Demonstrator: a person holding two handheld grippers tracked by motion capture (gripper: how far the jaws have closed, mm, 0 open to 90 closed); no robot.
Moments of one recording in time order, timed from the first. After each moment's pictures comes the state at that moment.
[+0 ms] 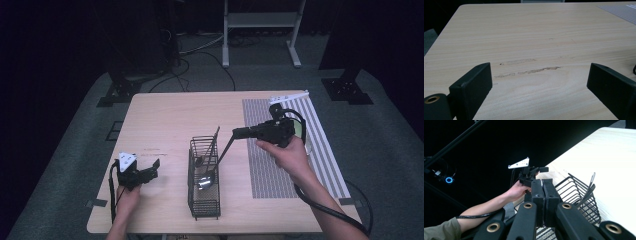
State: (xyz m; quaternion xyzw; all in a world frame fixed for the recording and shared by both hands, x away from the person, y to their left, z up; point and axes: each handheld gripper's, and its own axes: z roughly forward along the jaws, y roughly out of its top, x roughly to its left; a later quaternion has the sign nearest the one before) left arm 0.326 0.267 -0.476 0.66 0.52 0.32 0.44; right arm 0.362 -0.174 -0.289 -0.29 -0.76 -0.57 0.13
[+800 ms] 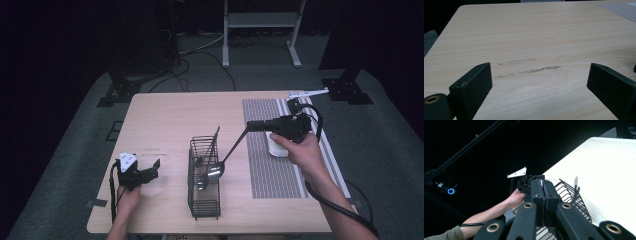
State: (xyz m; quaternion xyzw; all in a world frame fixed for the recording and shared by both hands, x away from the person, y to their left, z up) left arm 0.326 0.265 -0.476 0.67 0.51 0.32 0.43; right arm 0.365 -0.210 -0.283 -0.31 -0.73 -0.59 0.13
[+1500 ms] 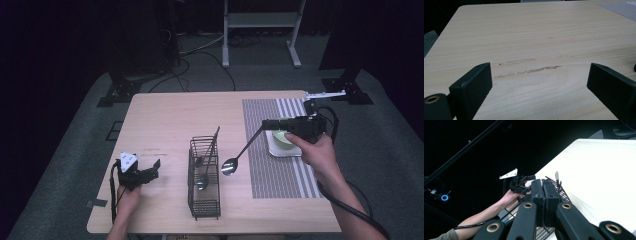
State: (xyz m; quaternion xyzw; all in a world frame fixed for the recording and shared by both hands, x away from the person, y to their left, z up) left arm 0.326 0.264 -0.476 0.67 0.51 0.32 0.43; right arm 0.366 -0.246 -0.291 -0.34 -0.72 -0.59 0.11
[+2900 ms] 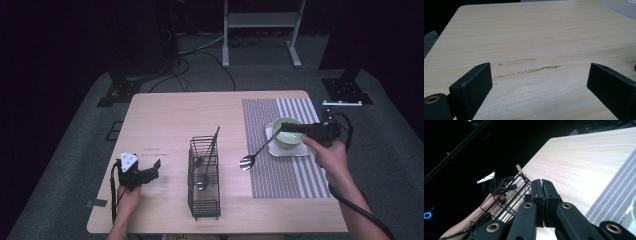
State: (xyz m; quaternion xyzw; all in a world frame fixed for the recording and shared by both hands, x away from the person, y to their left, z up) left arm 0.327 0.263 -0.476 0.67 0.51 0.33 0.43; right arm 0.379 -0.302 -0.333 -0.42 -0.68 -0.59 0.09
